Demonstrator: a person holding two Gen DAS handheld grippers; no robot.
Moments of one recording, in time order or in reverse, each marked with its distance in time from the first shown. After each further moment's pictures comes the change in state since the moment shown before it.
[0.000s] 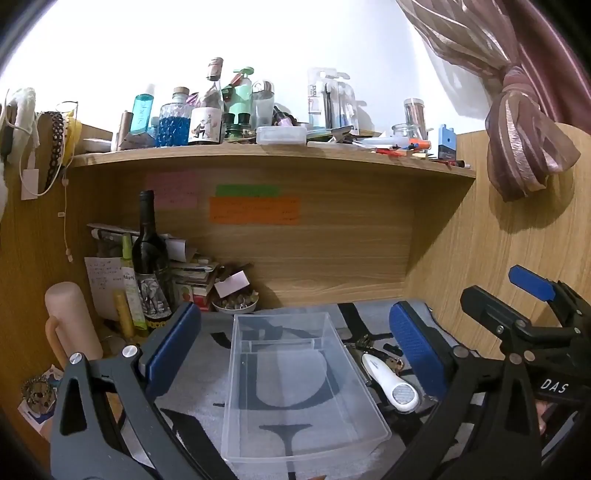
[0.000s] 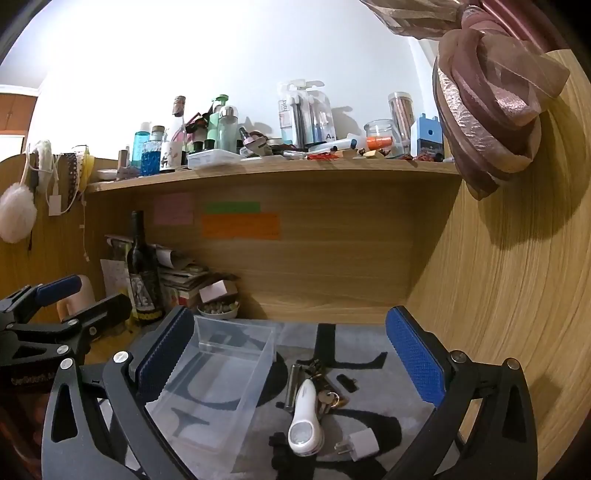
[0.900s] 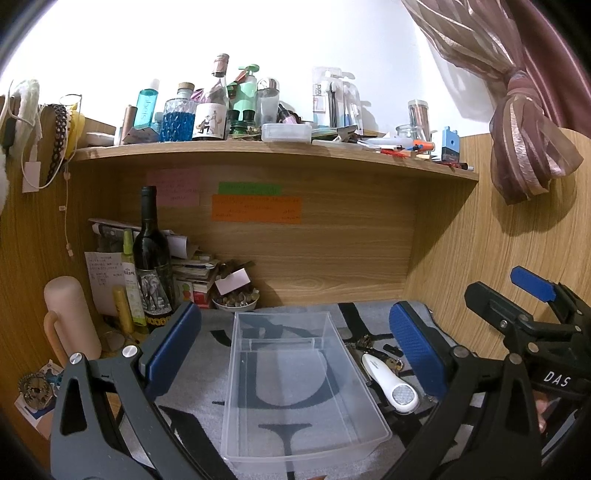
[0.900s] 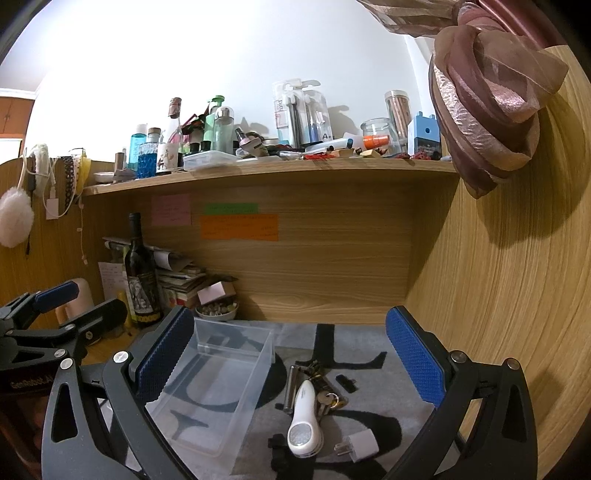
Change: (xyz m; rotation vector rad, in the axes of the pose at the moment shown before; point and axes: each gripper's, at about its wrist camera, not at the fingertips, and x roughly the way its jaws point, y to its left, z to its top) left arm 0.001 0.007 -0.003 -0.018 0.005 -0.004; right arm 0.002 -0.003 0.002 0.013 0.004 -0.001
